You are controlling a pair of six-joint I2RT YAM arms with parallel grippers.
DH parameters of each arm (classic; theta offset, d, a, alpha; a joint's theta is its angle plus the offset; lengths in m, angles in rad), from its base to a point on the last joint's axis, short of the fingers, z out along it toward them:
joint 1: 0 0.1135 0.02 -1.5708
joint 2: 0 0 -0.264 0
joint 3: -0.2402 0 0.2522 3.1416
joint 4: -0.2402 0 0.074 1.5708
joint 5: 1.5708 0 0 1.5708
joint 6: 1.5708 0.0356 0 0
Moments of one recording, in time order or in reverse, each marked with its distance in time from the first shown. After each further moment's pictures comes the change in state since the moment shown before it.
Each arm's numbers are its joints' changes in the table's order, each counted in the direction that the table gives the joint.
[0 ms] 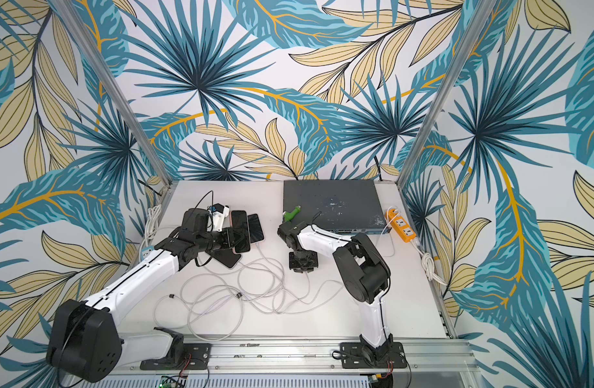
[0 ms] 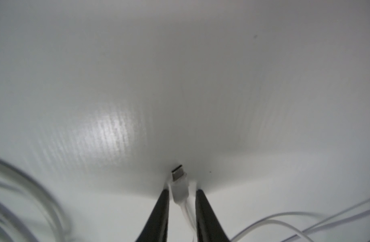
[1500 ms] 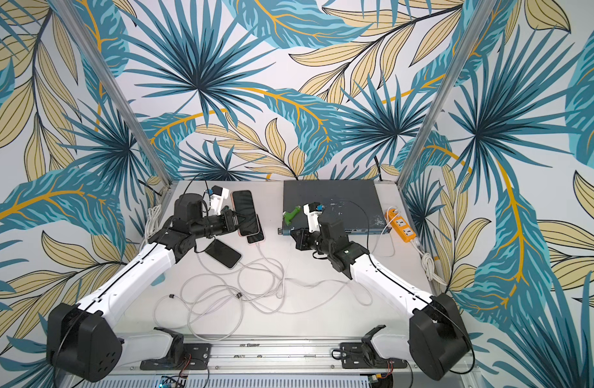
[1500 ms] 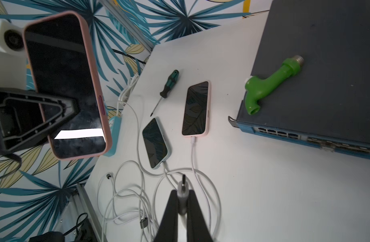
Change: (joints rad) left arm 0.002 0.003 -0.163 0.159 0.203 -0.166; right arm -0.148 -0.702 0.563 1.065 -0.450 -0.080
